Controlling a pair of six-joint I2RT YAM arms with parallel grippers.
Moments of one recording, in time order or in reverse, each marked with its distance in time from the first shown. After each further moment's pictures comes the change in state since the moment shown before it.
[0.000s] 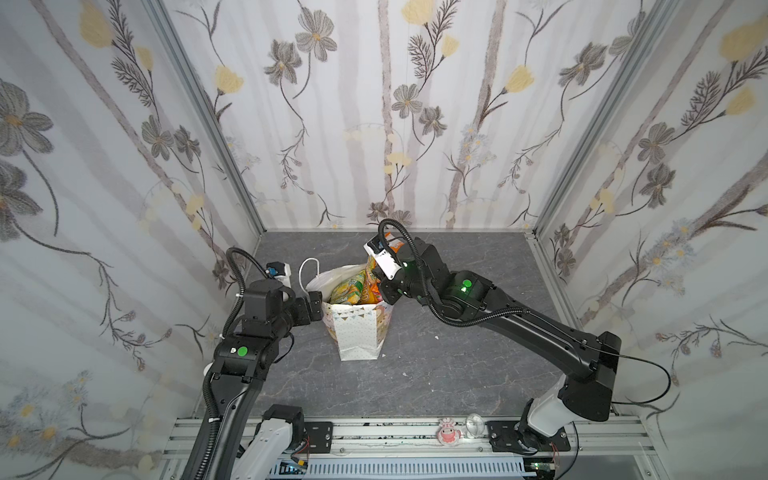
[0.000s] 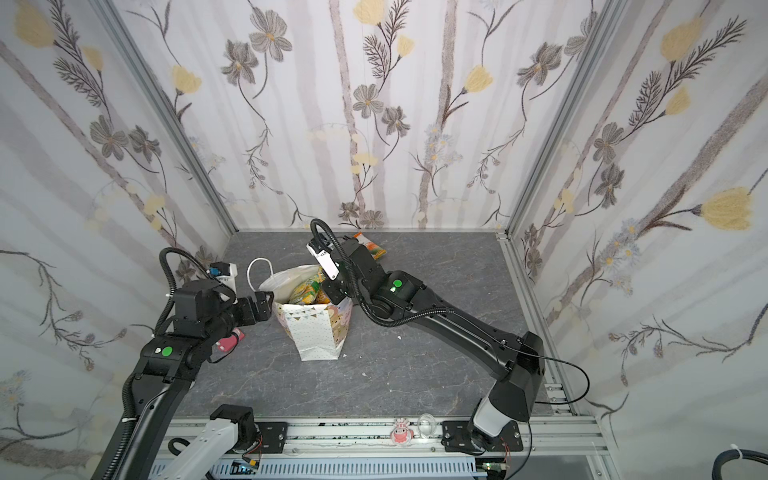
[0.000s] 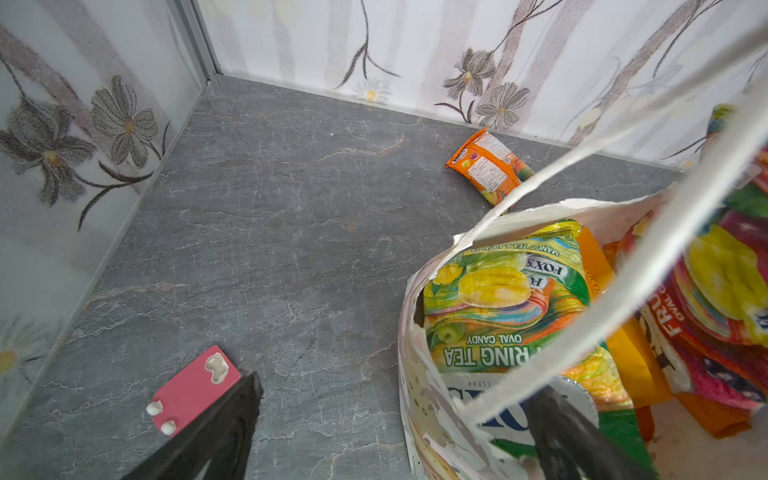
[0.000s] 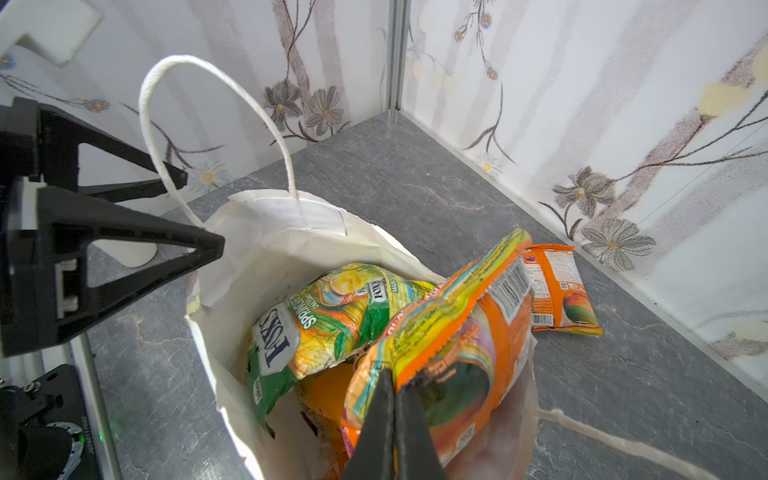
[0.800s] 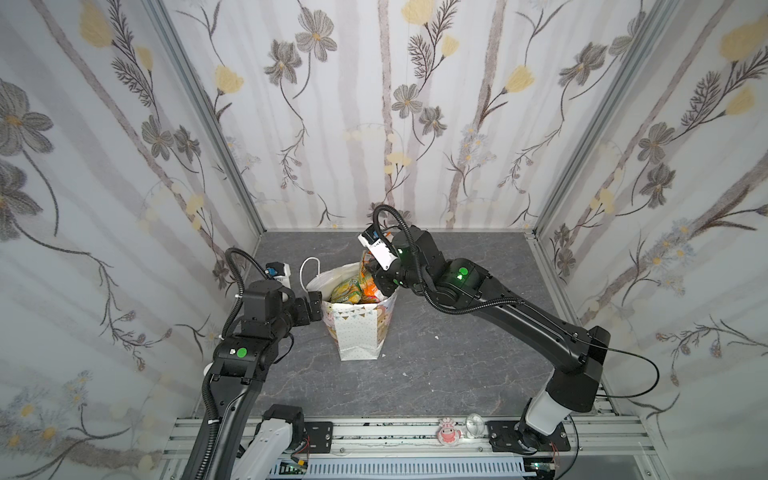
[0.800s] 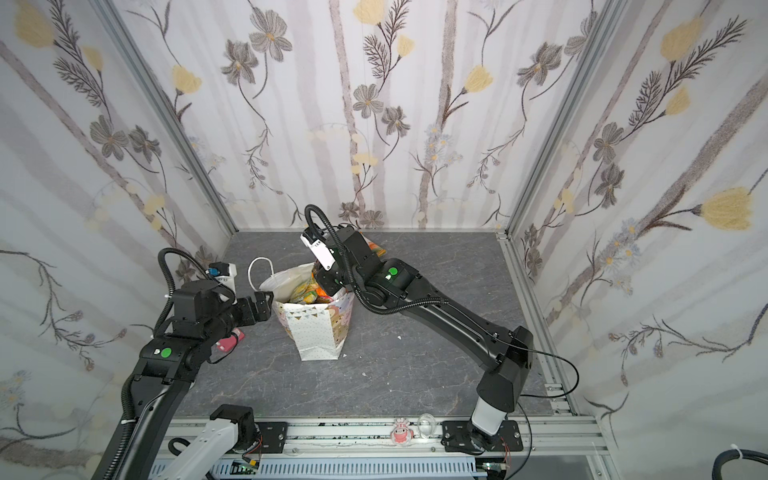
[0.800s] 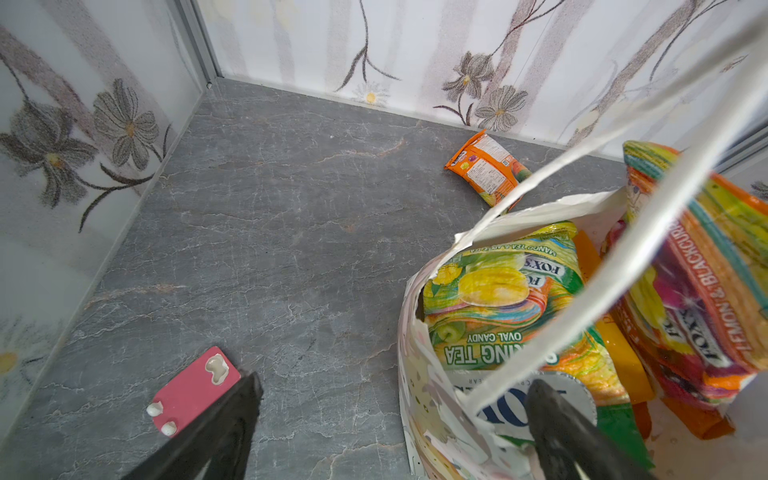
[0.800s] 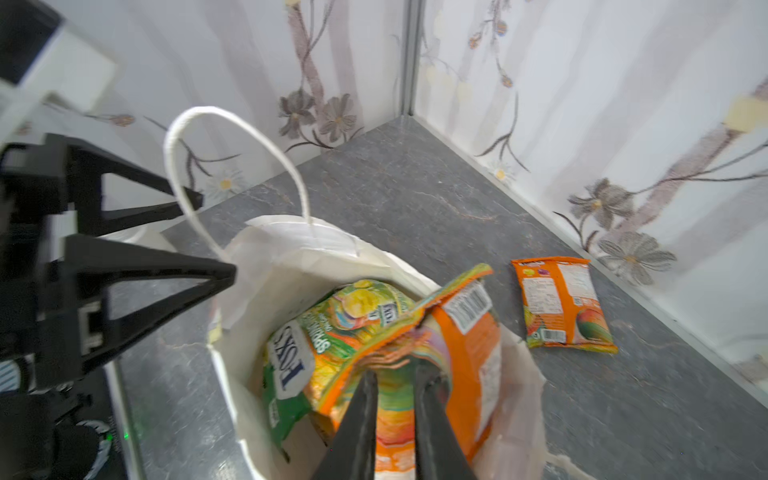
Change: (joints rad) left arm 0.000 -0.008 0.000 0.000 0.000 0.000; right arm -0.030 0.084 0.167 -0.102 -0.010 0.004
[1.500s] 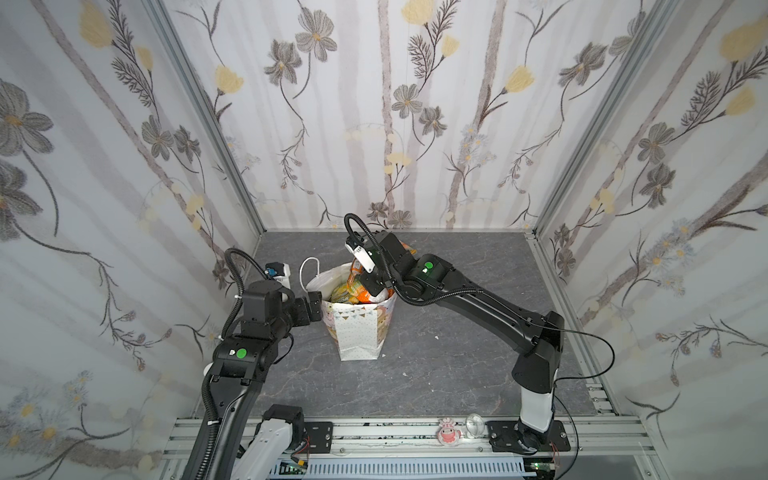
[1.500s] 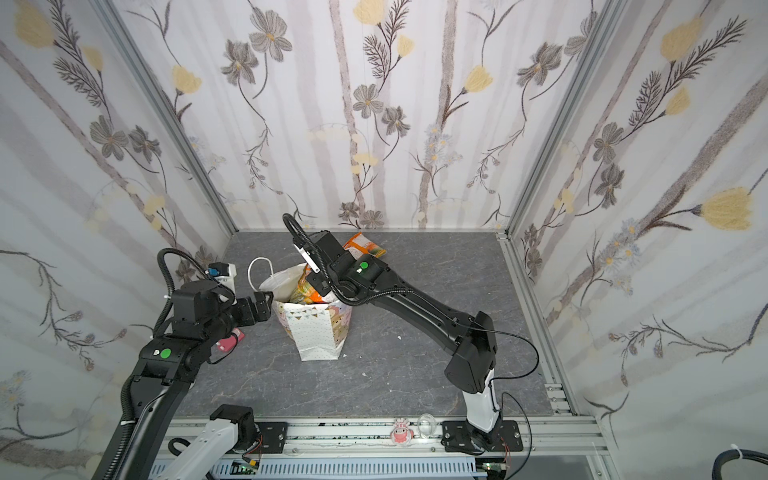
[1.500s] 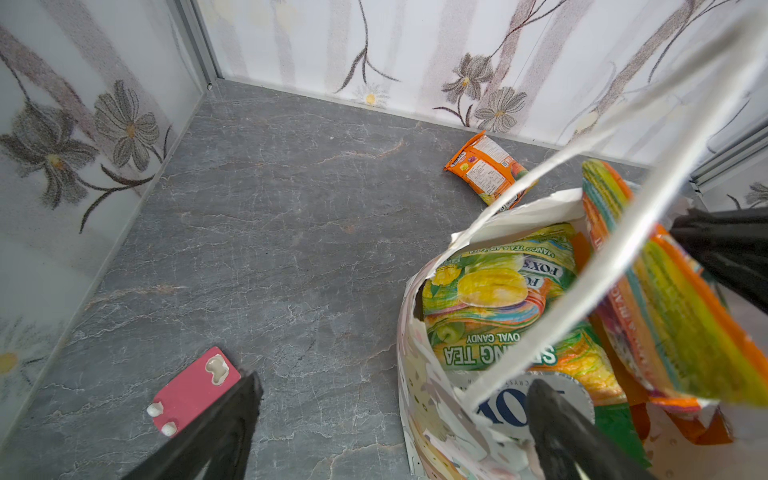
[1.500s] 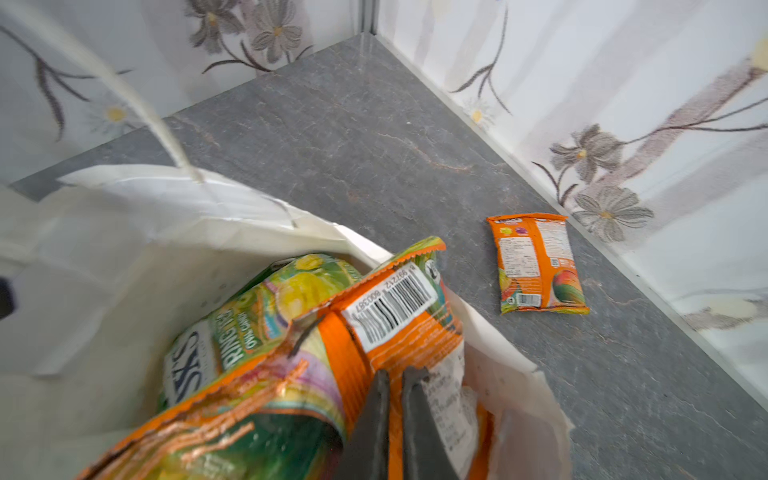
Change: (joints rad) left arm 0.000 0.000 0.000 0.000 0.000 0.000; right arm 0.013 0.227 0.175 -0.133 0.058 -0.036
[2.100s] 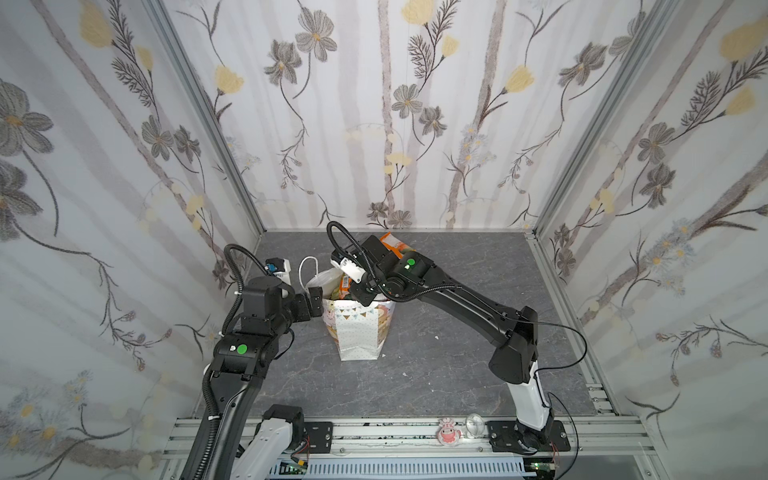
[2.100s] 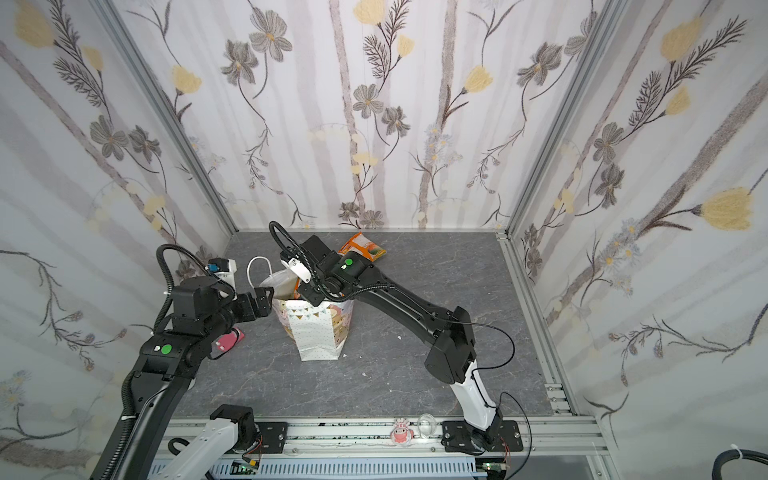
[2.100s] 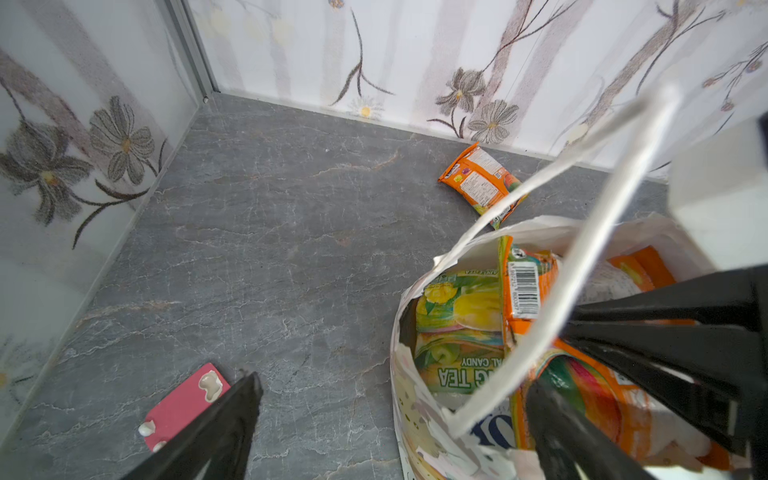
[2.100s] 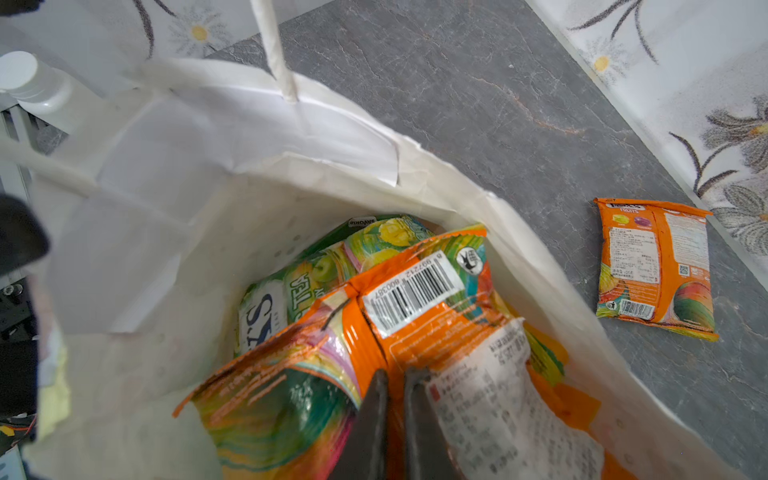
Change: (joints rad) left arm 0.002 0.028 0.029 0.035 0.008 0.000; right arm 0.005 0.169 0.202 -0.185 -0.177 -0.027
